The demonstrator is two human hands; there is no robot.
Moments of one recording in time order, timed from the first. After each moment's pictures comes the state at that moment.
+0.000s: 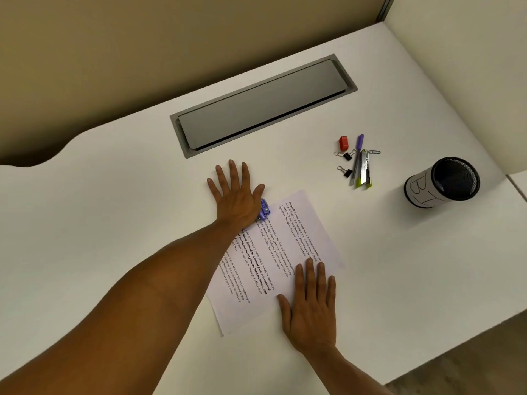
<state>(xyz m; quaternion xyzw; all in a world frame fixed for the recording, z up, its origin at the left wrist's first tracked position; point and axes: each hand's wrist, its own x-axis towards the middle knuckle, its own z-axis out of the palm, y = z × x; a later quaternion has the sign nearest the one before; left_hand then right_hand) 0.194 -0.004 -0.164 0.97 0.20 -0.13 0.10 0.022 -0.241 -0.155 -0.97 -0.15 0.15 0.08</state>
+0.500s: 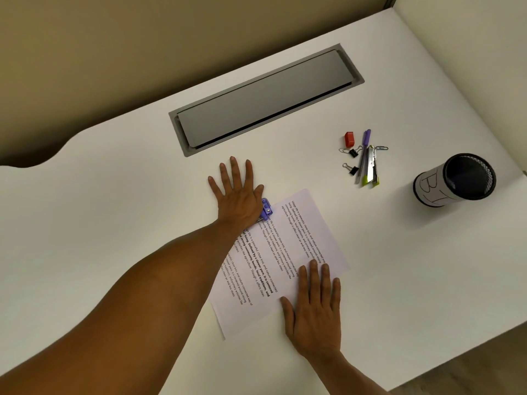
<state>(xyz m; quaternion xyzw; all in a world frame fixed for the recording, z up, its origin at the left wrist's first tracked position) 0.195 -0.005 -0.168 0.97 0.18 -0.13 0.07 0.021 -0.241 -0.158 -0.97 -0.15 0.15 0.08</state>
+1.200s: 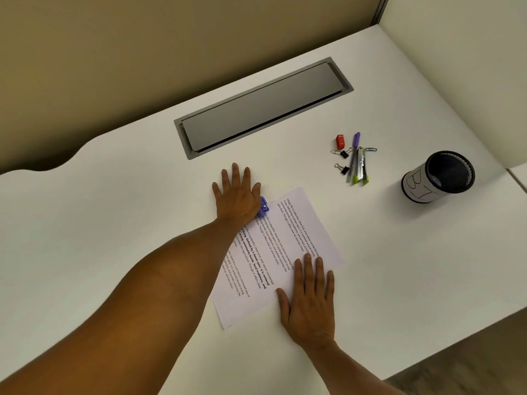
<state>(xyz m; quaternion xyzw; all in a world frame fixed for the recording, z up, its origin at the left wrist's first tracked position) 0.191 -0.010 -0.141 0.96 0.19 -0.18 0.11 0.022 -0.242 -0.156 -0.97 -0.15 0.14 0.10</state>
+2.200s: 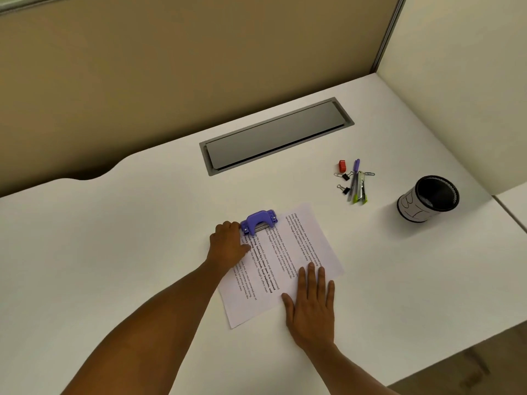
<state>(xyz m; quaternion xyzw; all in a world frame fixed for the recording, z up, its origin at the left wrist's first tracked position) 0.094 0.005 -0.110 0.94 0.23 -0.17 0.17 0.017 -0.244 -0.158 -0.97 -0.15 0.12 0.11</state>
